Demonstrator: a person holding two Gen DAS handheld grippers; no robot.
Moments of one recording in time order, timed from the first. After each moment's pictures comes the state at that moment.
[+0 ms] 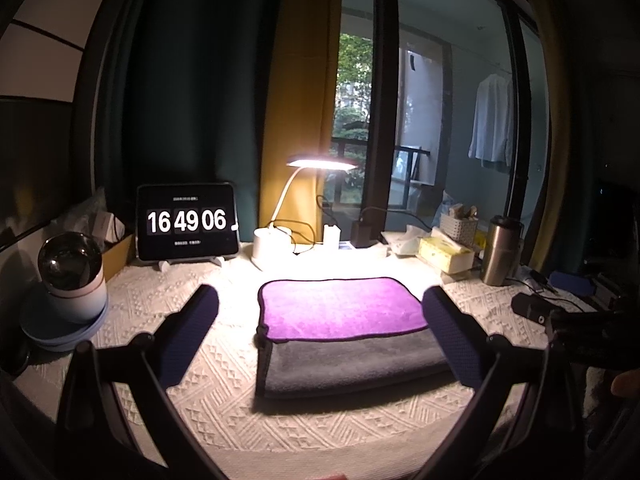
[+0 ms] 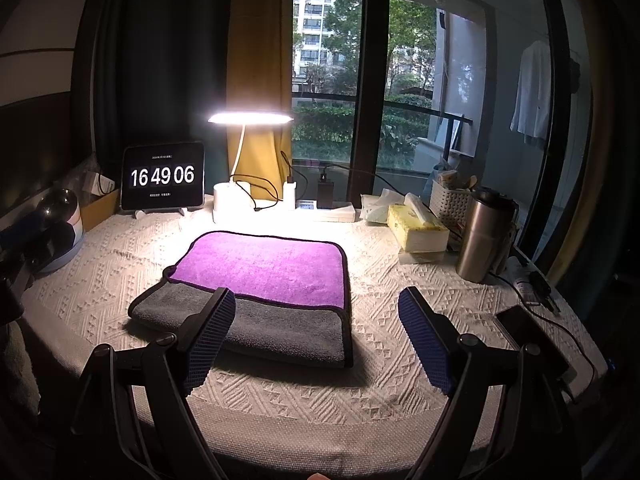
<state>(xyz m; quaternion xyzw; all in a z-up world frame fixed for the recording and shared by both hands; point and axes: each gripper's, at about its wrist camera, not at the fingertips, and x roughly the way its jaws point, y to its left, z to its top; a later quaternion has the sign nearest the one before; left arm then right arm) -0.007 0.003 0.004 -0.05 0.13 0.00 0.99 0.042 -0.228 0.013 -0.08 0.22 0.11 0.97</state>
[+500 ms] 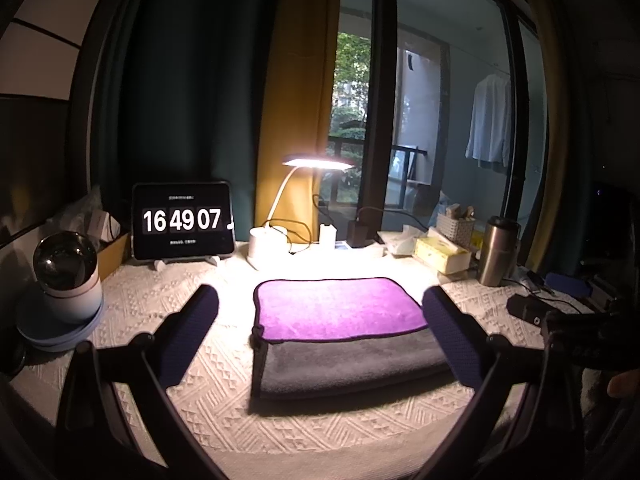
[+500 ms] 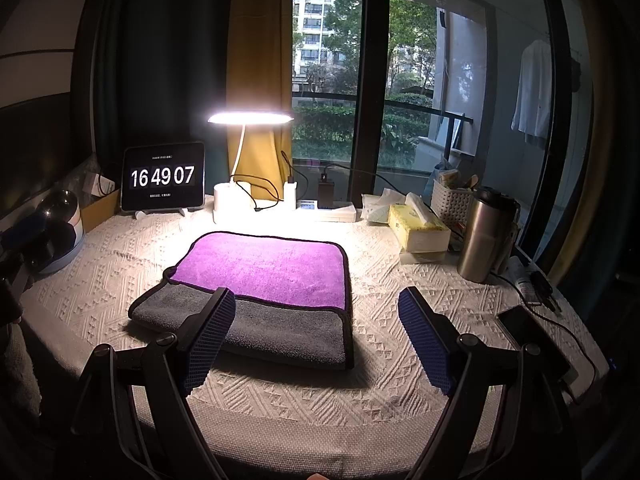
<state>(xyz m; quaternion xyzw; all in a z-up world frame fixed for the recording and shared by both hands) -0.002 0.002 0.007 -0.05 0.14 -0.01 0.99 0.042 -0.228 0.013 -0.08 0.23 0.11 0.97</state>
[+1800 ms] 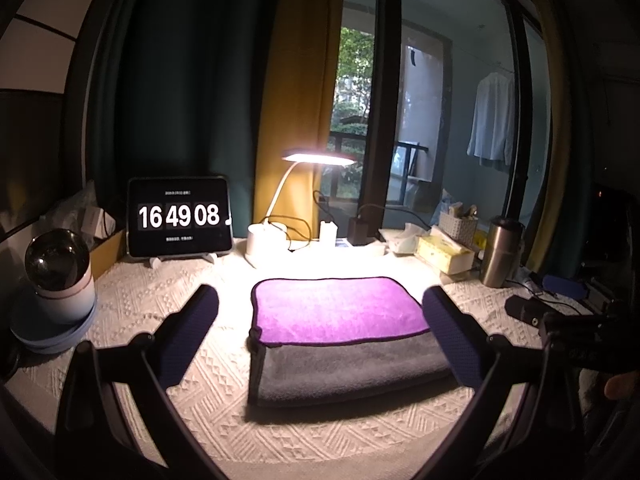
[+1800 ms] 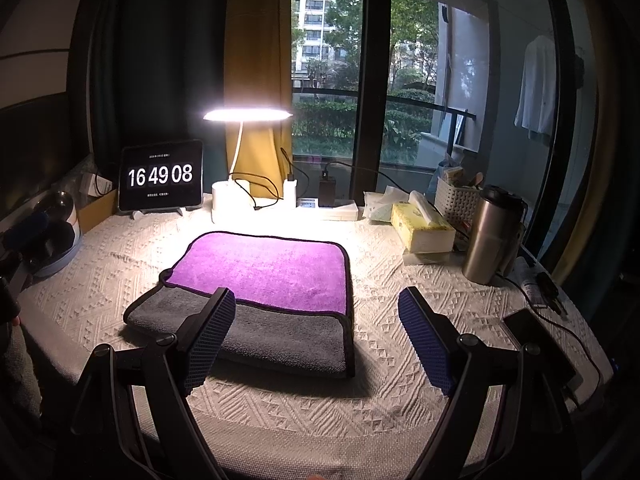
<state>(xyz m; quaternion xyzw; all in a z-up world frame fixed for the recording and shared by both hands) 0.017 0.004 0.006 -0.05 0.15 -0.01 0.99 0.061 -0.224 0.012 -0.07 0.24 0.11 0.96</state>
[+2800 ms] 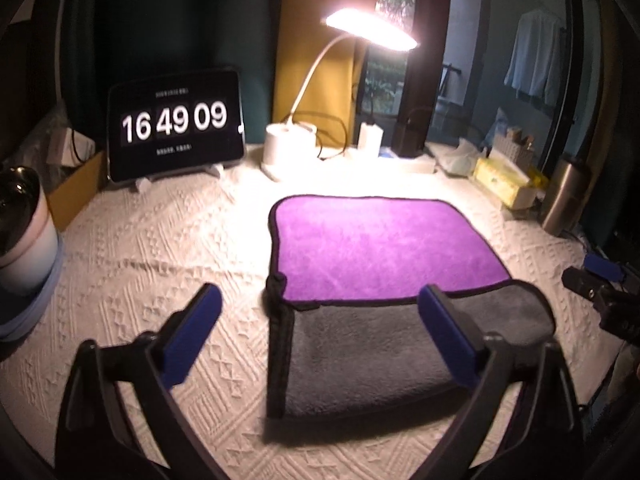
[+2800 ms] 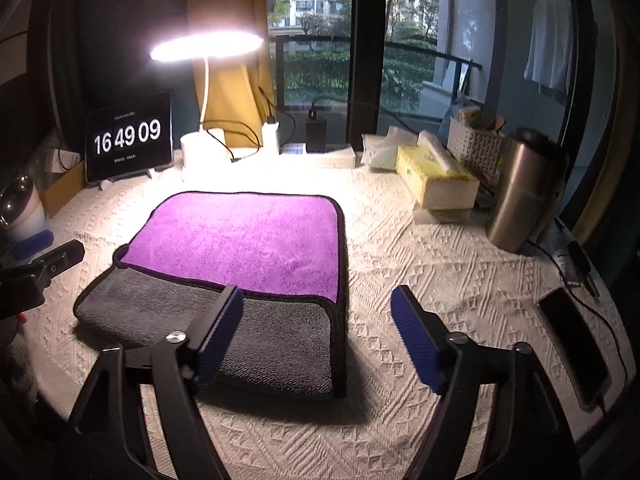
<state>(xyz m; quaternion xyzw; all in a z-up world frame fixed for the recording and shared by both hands) 0.137 0.037 -0.074 -0.06 0.32 0.02 0.95 0.153 -0.235 -0.040 -0.06 0.34 0.11 0.93</state>
